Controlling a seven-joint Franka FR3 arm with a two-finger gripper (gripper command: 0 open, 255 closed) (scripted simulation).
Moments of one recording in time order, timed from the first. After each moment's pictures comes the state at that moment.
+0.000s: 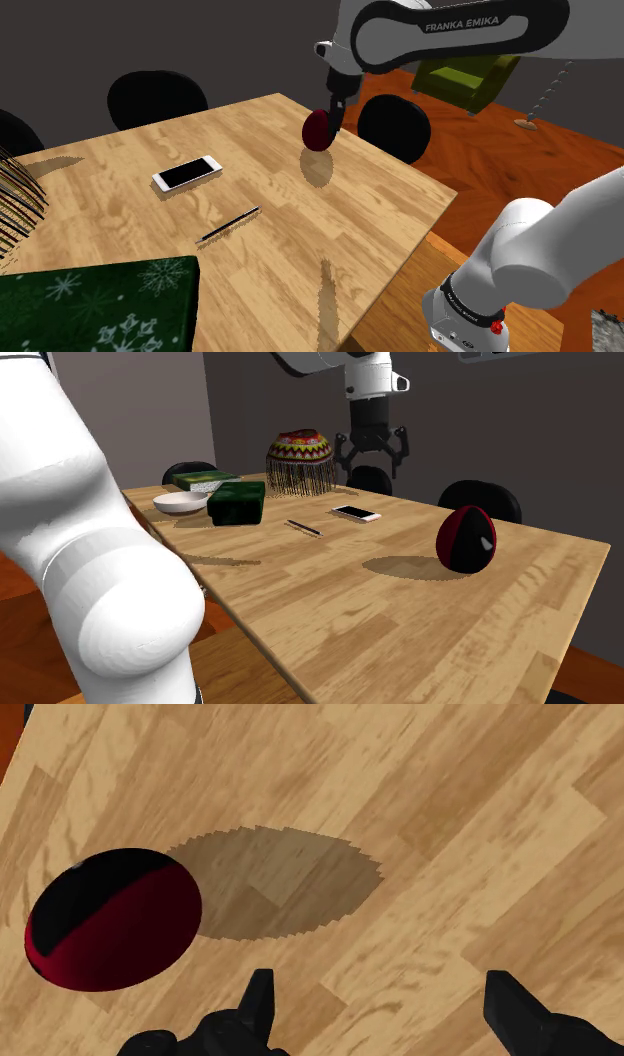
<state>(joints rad) 0.16 -0.31 0.01 -2.17 -0.07 1.96 -0.53</state>
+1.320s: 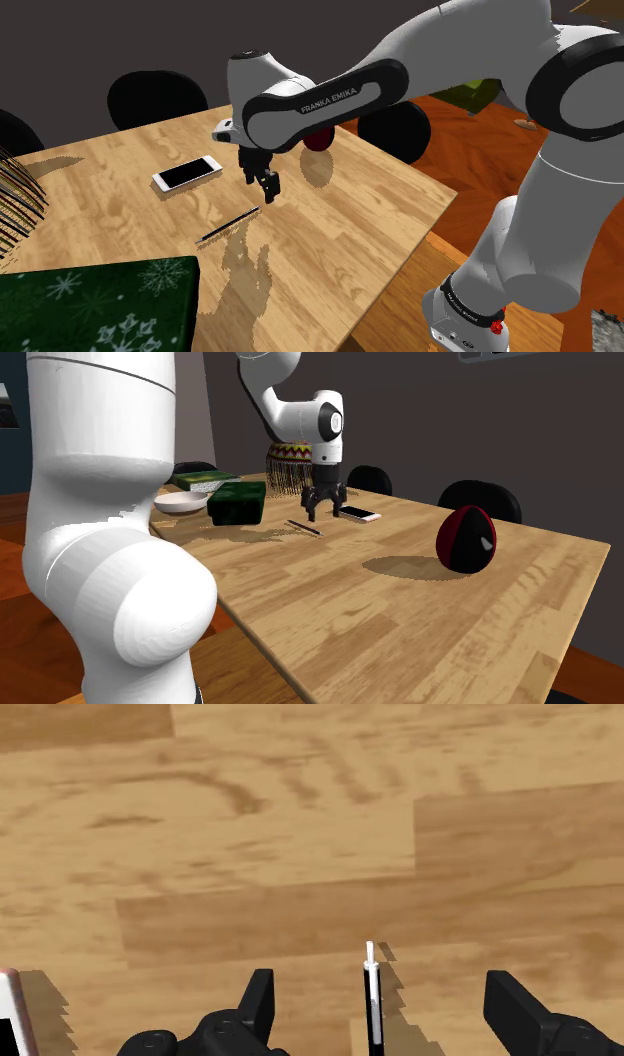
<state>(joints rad) 0.34 0.20 0.15 -1.93 -0.04 2.08 -1.04</state>
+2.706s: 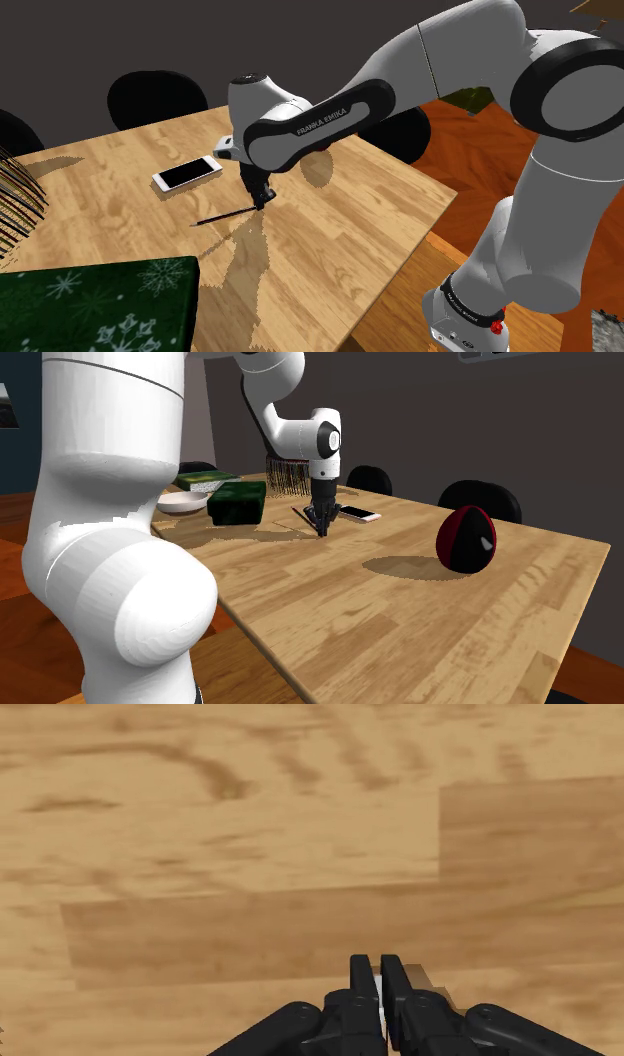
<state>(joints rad) 0.34 0.25 0.15 -1.98 -0.05 2.18 -1.05</state>
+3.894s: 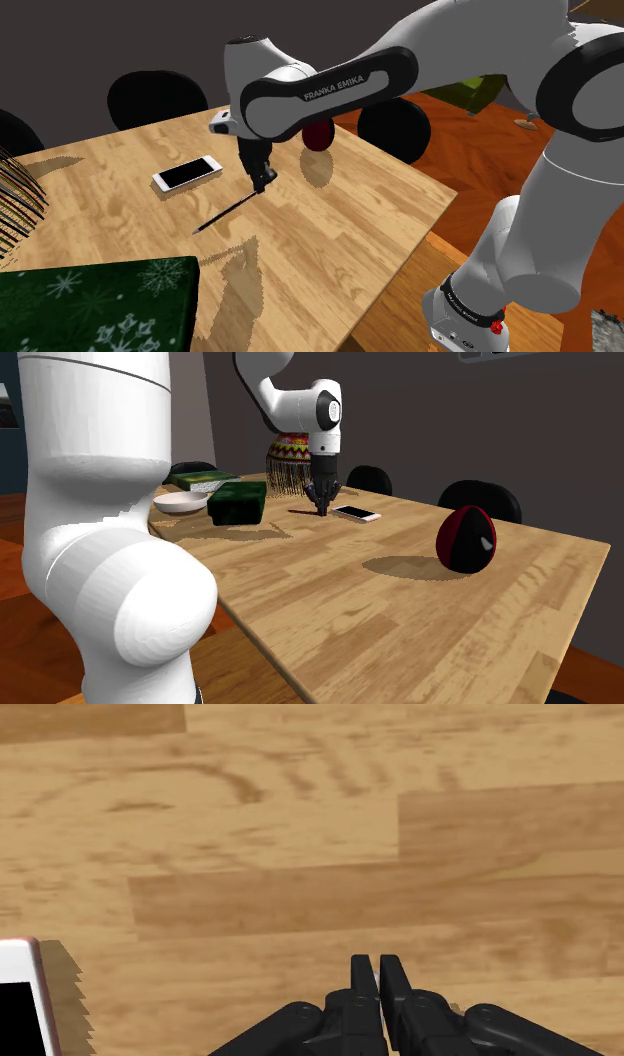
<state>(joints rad) 0.34 0.18 0.16 -1.90 -0.03 2.02 -1.06</state>
